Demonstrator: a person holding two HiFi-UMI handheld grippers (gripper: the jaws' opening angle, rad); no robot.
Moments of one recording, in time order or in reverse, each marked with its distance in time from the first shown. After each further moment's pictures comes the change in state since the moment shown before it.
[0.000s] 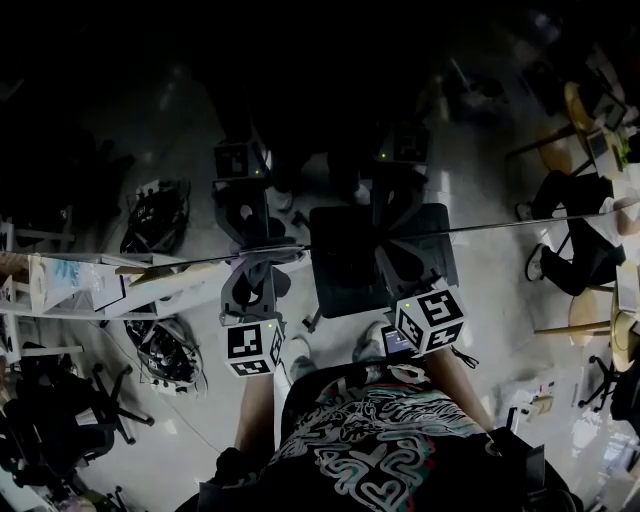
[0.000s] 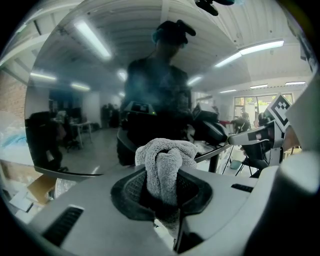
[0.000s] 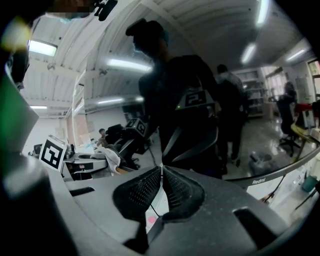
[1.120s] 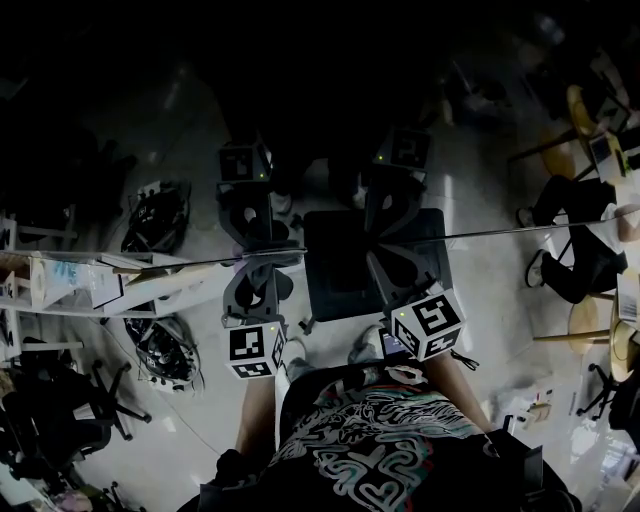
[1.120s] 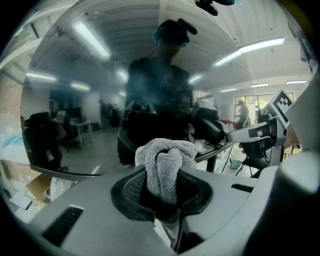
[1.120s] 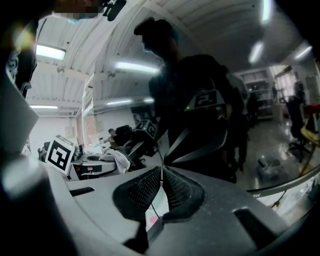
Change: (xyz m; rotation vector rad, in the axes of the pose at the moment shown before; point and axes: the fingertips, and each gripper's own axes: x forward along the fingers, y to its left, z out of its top) left arm 0.007 -0.023 0.002 -0.003 0.007 0.010; right arm -0.005 0.003 0.010 -0.051 -0.012 0.095
